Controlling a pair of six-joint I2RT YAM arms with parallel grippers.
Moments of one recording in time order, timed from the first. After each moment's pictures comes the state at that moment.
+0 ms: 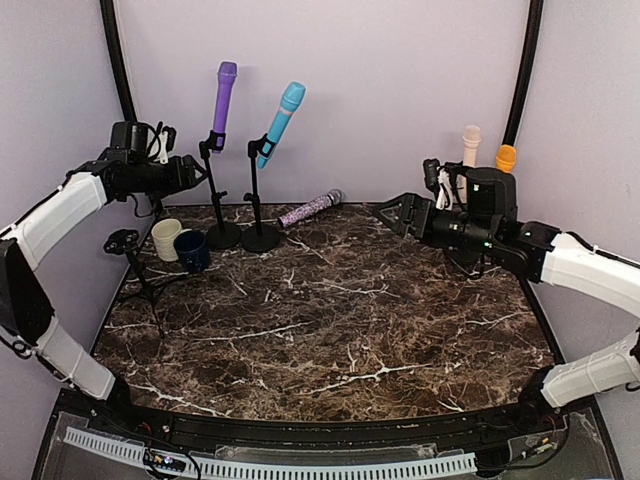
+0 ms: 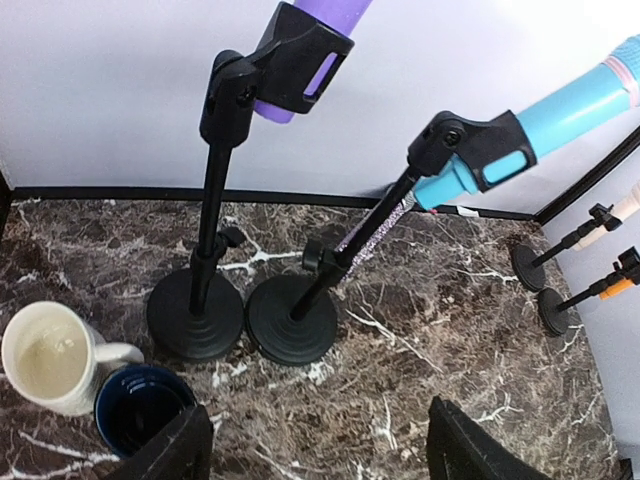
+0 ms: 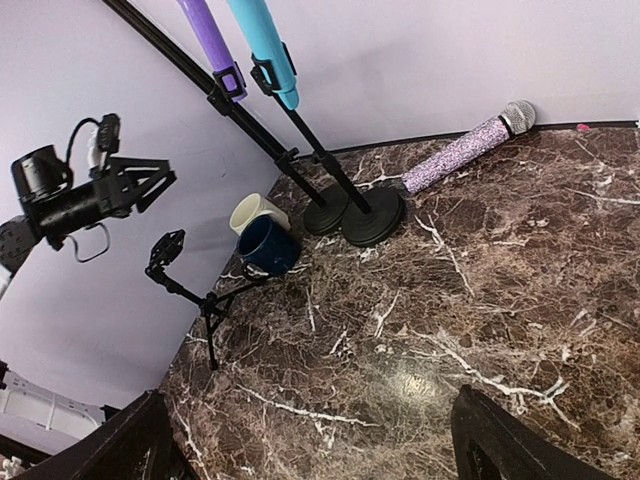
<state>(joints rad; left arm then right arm) -0.14 1.47 1.43 -0.49 0.25 -0.30 0.69 1.19 0.97 -0.05 -0.18 0.63</state>
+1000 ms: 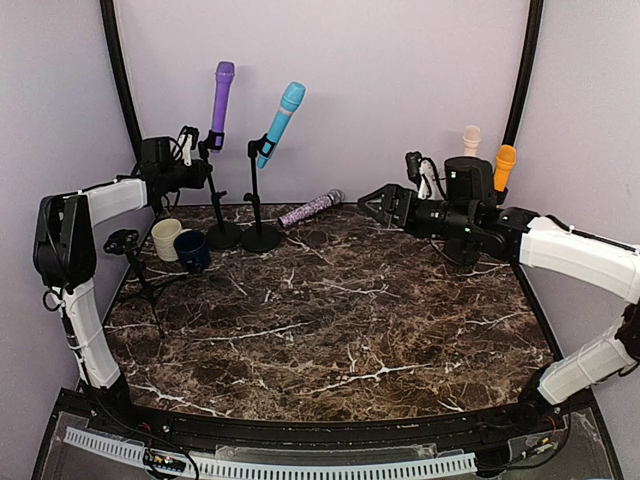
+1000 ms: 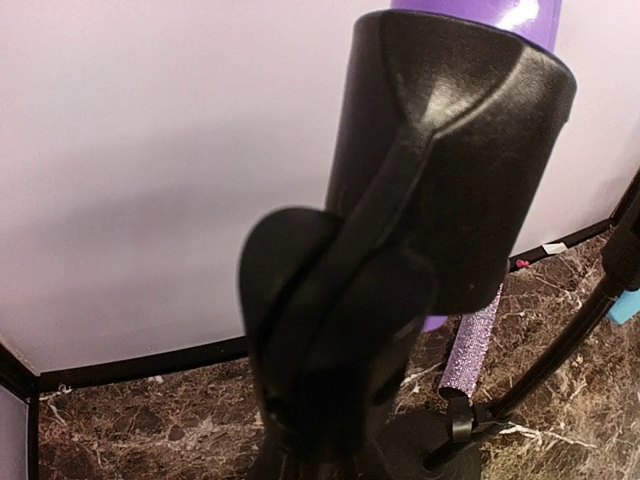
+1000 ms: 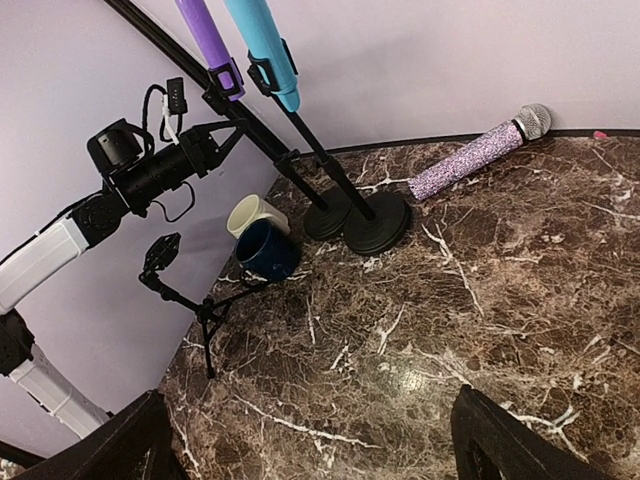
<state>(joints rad) -0.08 1.93 1.57 0.04 0.28 -0.01 0.68 1.34 1.08 -0.04 -0.21 0.62</state>
